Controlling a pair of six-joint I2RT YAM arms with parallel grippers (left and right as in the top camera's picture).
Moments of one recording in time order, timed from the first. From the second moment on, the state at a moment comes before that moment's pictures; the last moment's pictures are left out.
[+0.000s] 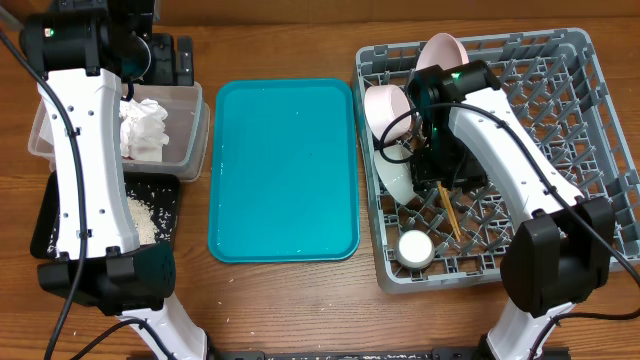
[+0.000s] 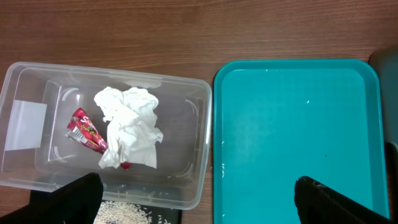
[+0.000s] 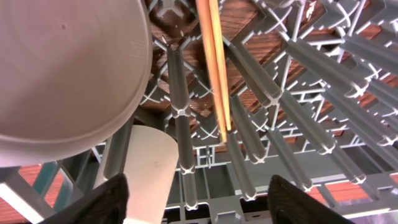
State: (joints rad) left arm 0.08 1.93 2.31 -1.41 0.01 0.06; right arm 0.31 1.92 1.69 -1.61 0.08 0.28
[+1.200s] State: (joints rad) left arm 0.08 1.93 2.31 -1.41 0.01 0.06; right arm 0.11 1.03 1.90 -1.25 0.09 0.20
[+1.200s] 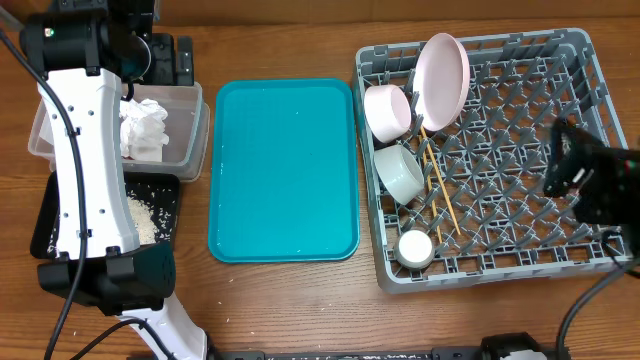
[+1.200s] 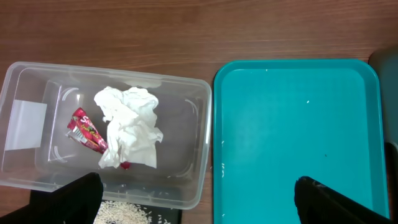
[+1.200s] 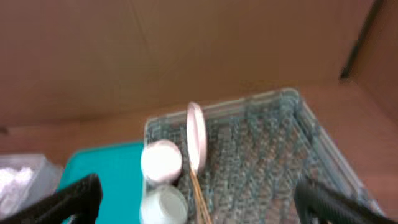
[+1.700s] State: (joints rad) left arm 0.08 1.93 2.31 -1.41 0.01 0.06; right arm -0.02 0.37 0.58 -0.20 -0.08 0.19
